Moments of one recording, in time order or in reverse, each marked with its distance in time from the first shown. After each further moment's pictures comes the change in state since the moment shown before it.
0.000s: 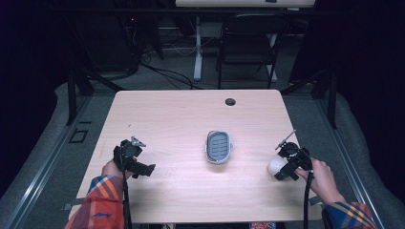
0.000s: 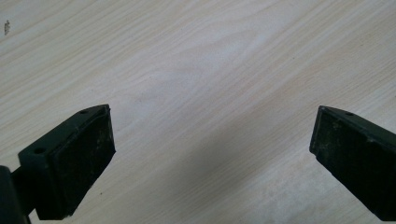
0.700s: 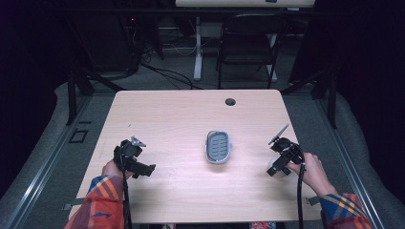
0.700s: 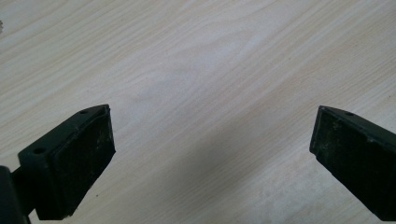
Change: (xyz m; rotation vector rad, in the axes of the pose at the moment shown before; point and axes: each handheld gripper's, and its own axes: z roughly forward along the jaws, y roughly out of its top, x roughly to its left) left arm 0.000 0.000 0.000 0.000 -0.015 0.003; right arm -0.002 0.026 0.009 0.034 0.081 0.030
